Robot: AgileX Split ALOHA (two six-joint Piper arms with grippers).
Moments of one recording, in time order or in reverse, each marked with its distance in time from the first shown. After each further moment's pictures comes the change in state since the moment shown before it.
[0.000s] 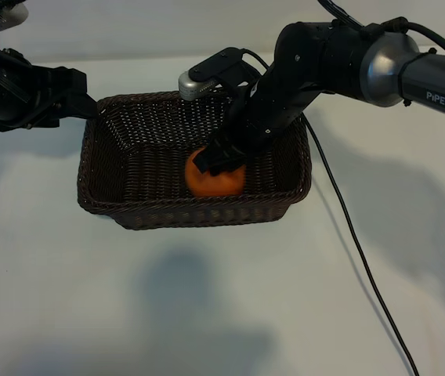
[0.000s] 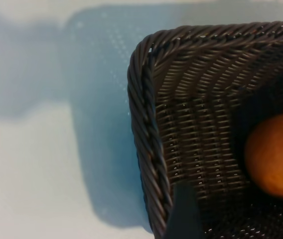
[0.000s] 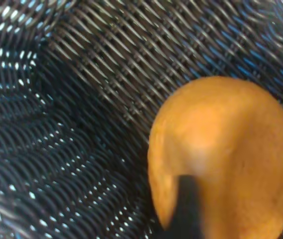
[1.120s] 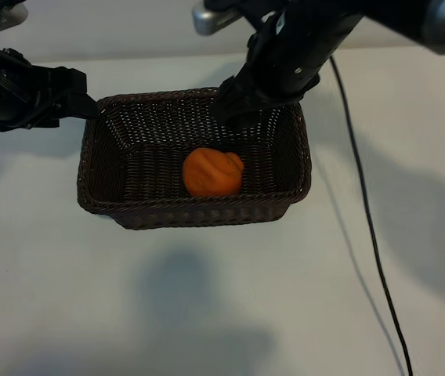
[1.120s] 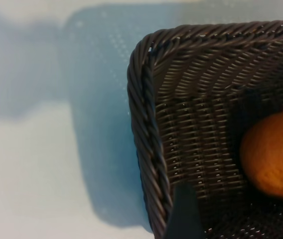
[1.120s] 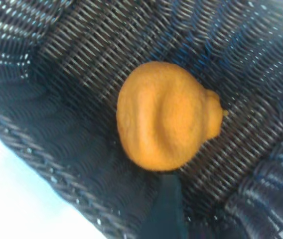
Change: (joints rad) left arm 0.000 0.000 0.000 0.000 0.001 0.000; right arm -0.018 -0.188 -0.130 -0.227 0.271 0.229
